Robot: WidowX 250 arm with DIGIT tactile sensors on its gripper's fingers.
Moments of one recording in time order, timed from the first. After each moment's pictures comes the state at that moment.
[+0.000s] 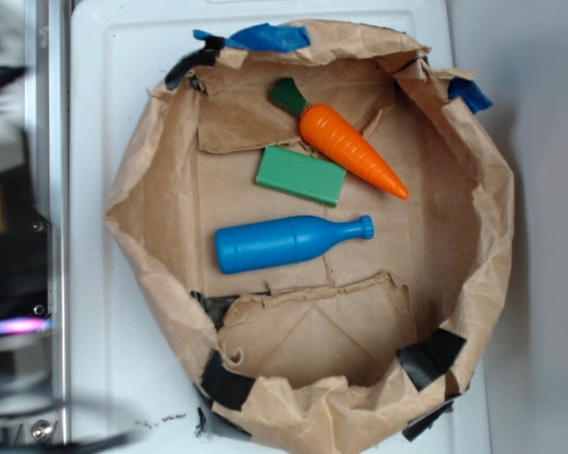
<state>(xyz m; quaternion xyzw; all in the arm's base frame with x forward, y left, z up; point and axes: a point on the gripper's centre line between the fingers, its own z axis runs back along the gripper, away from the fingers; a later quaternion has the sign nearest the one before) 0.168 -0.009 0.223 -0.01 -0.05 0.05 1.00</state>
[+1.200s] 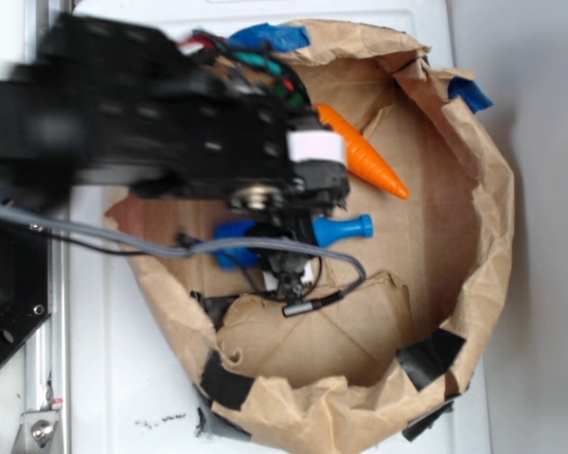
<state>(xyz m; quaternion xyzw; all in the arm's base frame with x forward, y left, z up) 0.248 0.036 0.046 0.00 -0.05 0.11 0.99</state>
